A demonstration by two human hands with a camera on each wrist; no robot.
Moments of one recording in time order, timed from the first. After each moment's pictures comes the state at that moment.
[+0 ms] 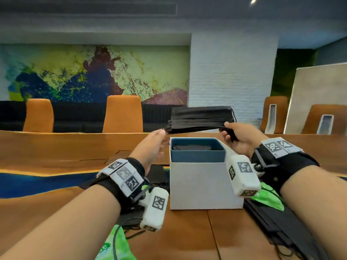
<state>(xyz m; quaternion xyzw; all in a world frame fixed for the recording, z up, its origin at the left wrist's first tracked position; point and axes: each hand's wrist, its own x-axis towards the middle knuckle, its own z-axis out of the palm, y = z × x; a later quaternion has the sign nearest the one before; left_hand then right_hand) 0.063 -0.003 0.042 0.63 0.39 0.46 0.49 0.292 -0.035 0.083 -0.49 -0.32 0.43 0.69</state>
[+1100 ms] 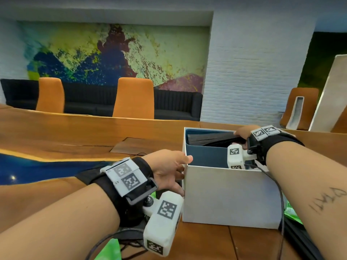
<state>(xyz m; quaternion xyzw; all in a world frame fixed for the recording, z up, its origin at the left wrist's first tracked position) 0.066 0.048 -0.001 0.54 0.41 0.25 0.69 0.352 0.130 0.039 -0.77 -0.49 0.24 0.33</state>
